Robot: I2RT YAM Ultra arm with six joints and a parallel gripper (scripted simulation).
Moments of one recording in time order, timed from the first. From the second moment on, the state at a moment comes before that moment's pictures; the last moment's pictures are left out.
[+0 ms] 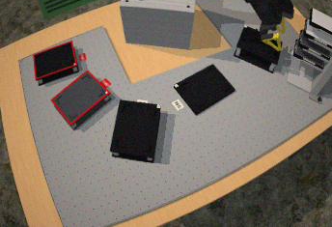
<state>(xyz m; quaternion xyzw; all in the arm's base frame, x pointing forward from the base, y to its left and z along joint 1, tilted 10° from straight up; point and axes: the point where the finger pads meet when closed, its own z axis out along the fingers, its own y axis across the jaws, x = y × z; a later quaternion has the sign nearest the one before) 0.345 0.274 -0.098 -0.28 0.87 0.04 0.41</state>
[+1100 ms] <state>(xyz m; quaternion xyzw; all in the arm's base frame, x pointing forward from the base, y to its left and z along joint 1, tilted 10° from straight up) 0.379 0.294 -0.096 -0.28 0.87 0.04 0.41</state>
